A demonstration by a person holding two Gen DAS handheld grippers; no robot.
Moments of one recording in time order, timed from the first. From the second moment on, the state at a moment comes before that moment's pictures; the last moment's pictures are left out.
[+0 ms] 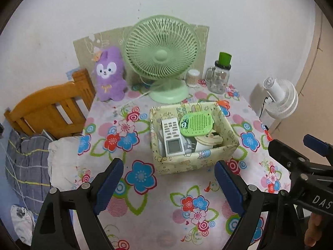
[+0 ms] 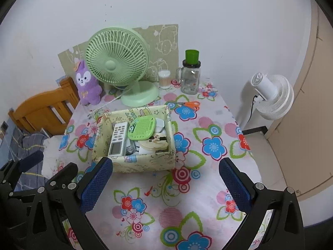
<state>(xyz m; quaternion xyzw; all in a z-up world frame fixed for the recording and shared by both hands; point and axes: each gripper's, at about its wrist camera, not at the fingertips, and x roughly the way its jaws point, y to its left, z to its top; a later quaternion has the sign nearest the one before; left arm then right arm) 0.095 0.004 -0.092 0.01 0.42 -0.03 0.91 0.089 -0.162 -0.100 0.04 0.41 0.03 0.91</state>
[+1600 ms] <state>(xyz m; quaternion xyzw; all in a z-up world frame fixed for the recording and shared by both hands) 0.023 -0.034 0.012 -0.01 0.32 0.00 0.95 0.028 -0.208 -0.009 0.02 0.31 0.03 0.95</state>
